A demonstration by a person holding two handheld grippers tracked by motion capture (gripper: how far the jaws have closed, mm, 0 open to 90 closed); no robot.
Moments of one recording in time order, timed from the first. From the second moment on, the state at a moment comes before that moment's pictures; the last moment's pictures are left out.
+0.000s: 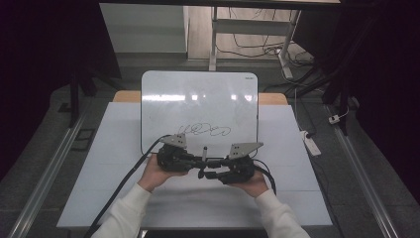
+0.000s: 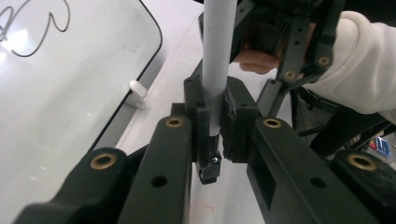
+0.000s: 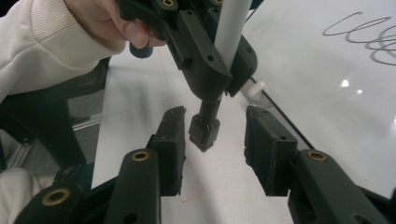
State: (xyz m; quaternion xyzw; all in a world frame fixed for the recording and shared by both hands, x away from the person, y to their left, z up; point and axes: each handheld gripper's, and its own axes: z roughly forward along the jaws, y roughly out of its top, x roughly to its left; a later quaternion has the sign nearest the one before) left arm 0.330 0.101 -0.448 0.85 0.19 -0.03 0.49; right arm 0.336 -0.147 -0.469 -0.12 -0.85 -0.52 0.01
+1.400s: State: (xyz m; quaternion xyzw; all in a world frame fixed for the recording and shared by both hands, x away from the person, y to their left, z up) left arm 0.331 0.095 -0.452 0.84 0.17 -0.05 0.52; right arm 0.338 -0.134 -0.479 -0.12 -0.83 -0.54 0.07
